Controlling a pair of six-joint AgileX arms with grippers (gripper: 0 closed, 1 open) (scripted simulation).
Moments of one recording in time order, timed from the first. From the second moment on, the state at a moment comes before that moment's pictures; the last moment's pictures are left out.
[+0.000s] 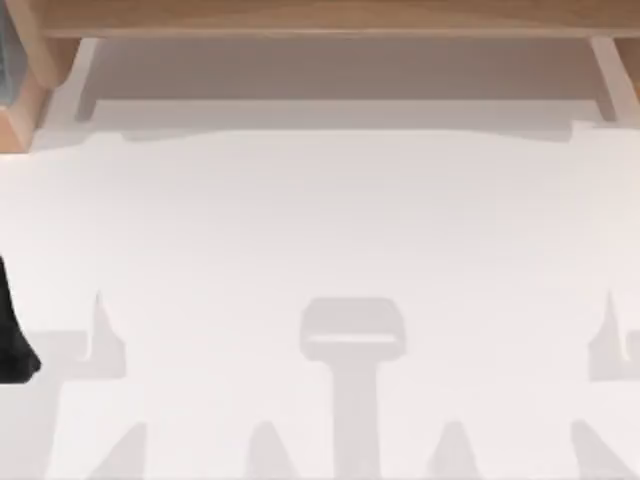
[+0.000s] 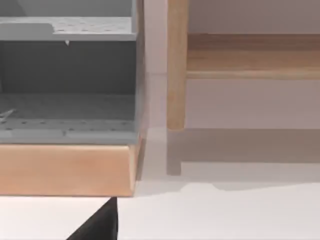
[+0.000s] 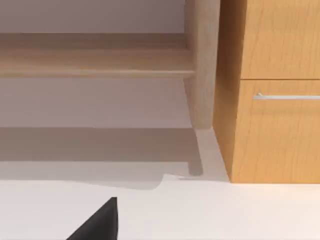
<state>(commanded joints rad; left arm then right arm) 0.00 0.00 0.00 0.00 0.00 0.00 0.00 0.00 0.00 0.00 0.00 0.00</state>
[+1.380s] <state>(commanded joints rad) -0.33 1.53 1.58 -0.05 -0.30 0.01 0.00 0.00 0.00 0.00 0.00 0.00</state>
